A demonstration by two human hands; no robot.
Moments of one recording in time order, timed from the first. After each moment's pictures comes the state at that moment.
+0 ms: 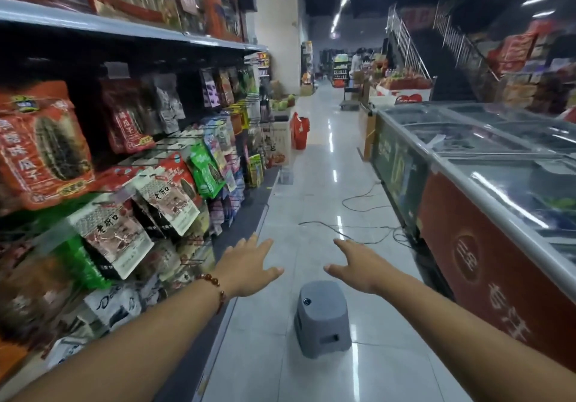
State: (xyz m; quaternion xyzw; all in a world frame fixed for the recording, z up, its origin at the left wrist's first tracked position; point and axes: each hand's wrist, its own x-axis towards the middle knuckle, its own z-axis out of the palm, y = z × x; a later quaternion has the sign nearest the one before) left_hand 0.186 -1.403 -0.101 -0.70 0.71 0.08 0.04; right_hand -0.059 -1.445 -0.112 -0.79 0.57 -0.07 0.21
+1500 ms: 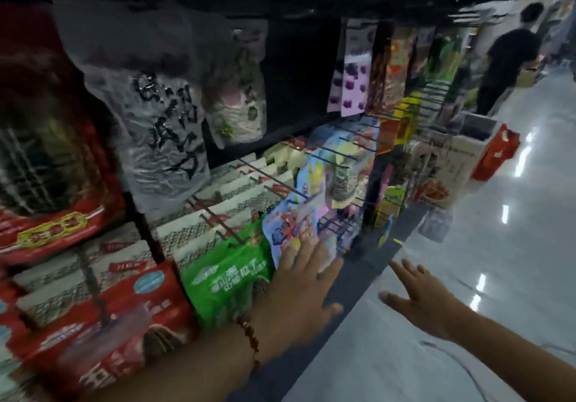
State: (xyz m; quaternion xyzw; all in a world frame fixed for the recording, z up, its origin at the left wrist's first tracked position) left_hand 0.563 -2.209 -0.155 -0.79 0.61 -0.04 -0.02; right_hand 0.398 -2.392 -0.157 -0.92 0.35 0.11 0.13
